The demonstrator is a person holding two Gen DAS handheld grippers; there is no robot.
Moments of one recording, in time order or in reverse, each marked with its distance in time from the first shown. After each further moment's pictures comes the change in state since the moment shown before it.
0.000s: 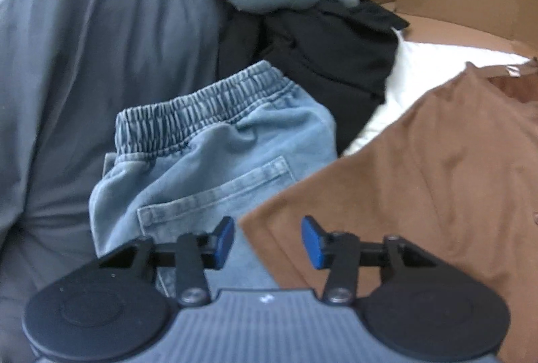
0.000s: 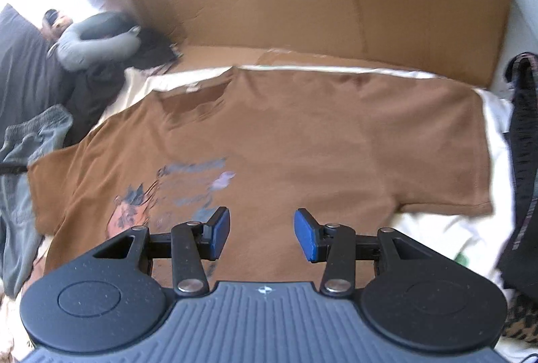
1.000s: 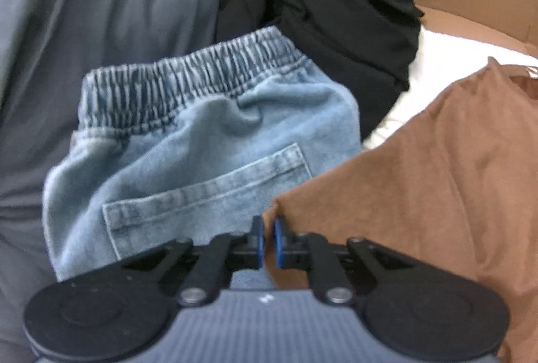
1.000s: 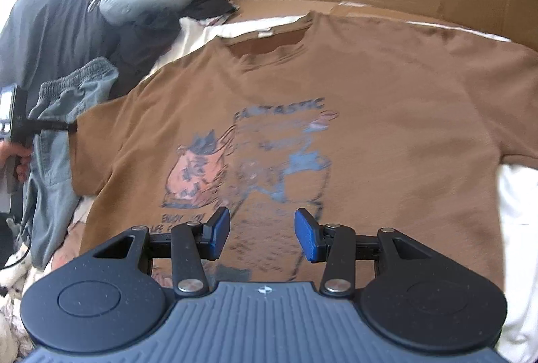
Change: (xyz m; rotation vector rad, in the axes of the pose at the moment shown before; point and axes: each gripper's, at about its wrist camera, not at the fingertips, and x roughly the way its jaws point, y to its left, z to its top) left arm 0.025 0.020 -0.016 -0.050 0.006 -0.061; right arm 0.031 0.083 -0.045 -0.050 0.115 0.121
